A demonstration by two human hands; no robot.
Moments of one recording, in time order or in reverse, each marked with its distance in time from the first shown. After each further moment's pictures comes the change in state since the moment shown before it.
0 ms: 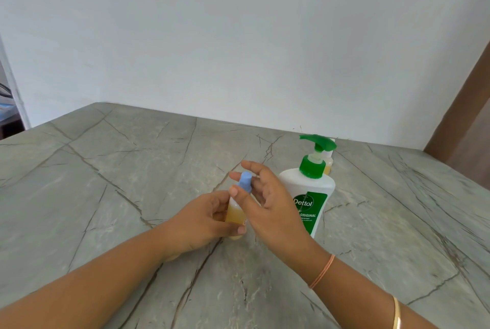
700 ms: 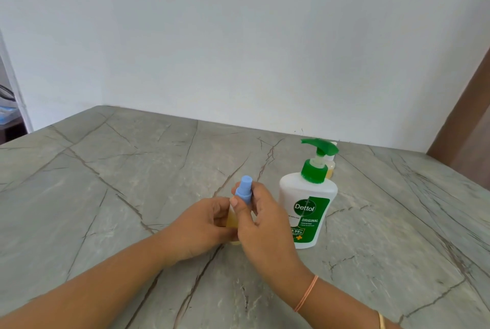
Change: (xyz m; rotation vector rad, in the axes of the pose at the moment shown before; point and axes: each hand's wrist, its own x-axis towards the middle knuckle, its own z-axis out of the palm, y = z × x) left_hand 0.000 -0.002 0.000 0.097 0.010 0.038; right_hand -0.008 0.012 0.018 -0.175 0.155 -0.040
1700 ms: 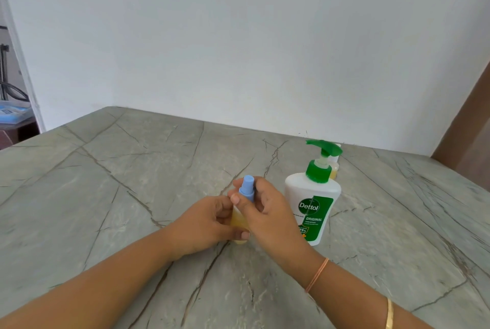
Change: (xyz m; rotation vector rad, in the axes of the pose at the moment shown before) left_hand -0.005 -0.001 -0.005 0.028 0.033 -0.003; right_hand 0.009 -0.004 -0.005 0.199 -0.157 0.085
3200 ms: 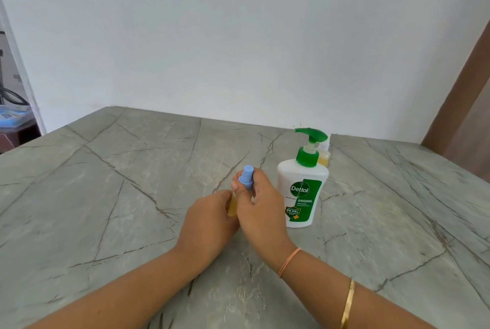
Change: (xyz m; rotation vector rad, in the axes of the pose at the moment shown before) left_hand -0.016 0.002 0.036 0.482 0.506 0.056; right_hand -0.013 -0.001 0.018 -0.186 0.275 -0.098
